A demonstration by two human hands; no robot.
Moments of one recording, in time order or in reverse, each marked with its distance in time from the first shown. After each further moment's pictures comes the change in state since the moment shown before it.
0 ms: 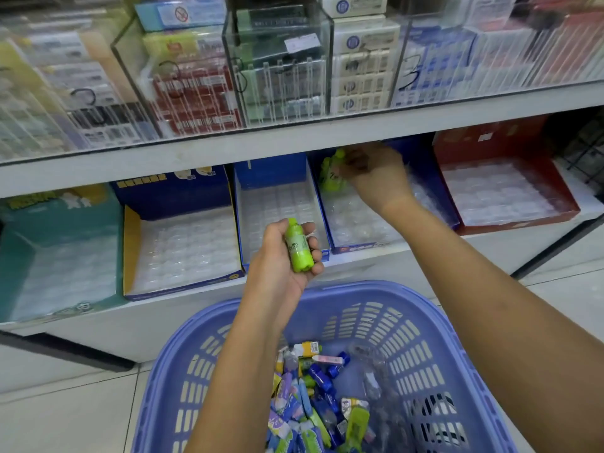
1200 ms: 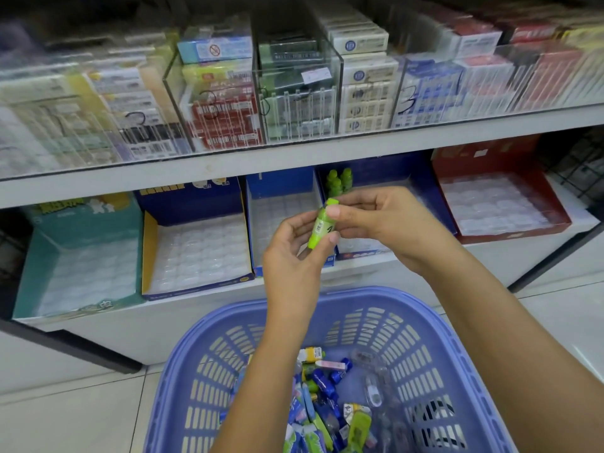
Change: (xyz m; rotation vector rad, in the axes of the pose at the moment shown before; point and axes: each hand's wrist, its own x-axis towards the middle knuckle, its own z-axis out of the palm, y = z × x) left_hand -0.016 -0.012 0.005 0.447 0.073 0.662; right_hand -0.085 -0.055 -0.031 0.383 -0.371 0.199
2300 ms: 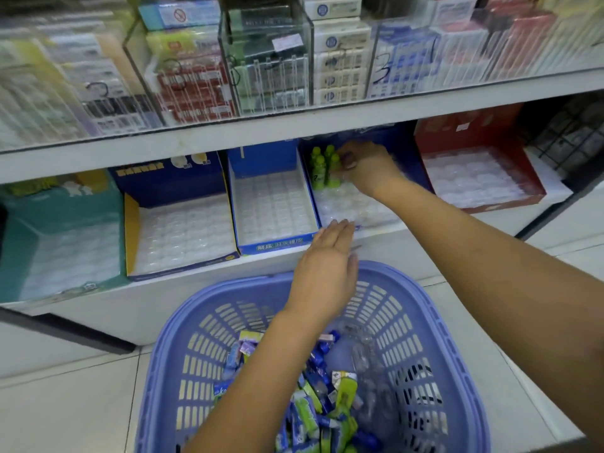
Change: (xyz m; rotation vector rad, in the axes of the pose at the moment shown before) left_hand -0.022 -0.043 0.026 1.015 -0.512 0.353; right_hand 0.091 0.032 -0.039 -0.905 0.212 -0.009
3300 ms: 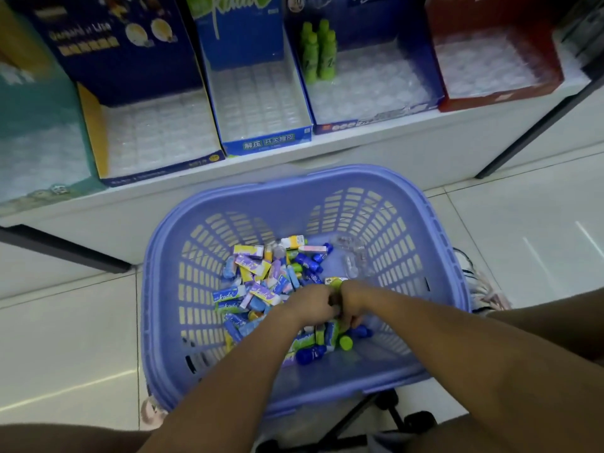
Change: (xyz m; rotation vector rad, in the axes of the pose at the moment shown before) left_hand -0.148 -0.065 0.137 -0.074 -0.907 -0.284; right_hand -0.242 0.101 0.211 -0.216 -1.223 0.468
